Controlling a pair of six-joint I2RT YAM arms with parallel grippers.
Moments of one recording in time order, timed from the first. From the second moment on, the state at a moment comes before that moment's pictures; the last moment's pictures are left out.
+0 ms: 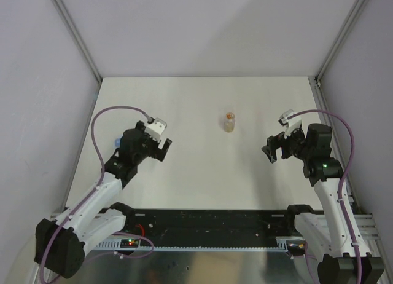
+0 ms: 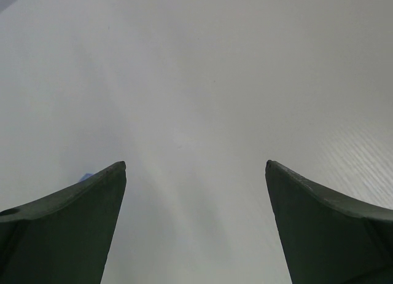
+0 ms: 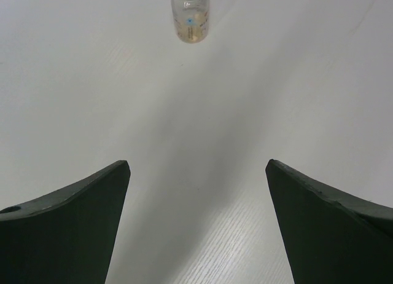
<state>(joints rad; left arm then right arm) -0.43 0.89 0.55 -0.08 -0.01 0.27 0.02 0.78 0.75 -0.50 -0.49 -0.29</state>
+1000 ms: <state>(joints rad) 0.15 1.55 1.05 -0.49 0.17 0.47 0.07 0.78 0.75 -0.51 -0.53 -0.30</state>
